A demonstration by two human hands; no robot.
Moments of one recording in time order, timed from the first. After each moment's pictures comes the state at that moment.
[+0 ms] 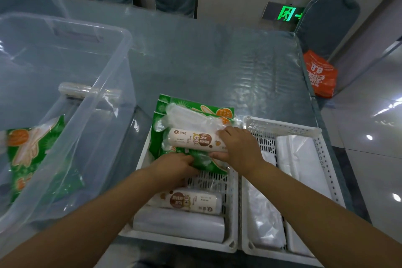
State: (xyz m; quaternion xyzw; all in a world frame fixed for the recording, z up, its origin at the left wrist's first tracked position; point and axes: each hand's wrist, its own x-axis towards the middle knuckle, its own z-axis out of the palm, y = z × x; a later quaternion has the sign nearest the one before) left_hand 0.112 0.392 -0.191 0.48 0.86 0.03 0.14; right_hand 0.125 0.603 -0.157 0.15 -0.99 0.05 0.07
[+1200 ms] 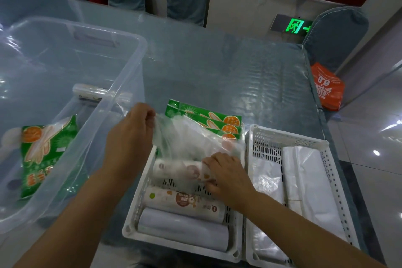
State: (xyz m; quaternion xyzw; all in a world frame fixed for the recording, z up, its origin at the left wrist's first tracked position) left_hand 0.119 0.340 -0.087 0.05 0.92 0.32 -0.20; right_hand 0.162 0.569 -0.182 0.21 -0.97 0.10 0.02
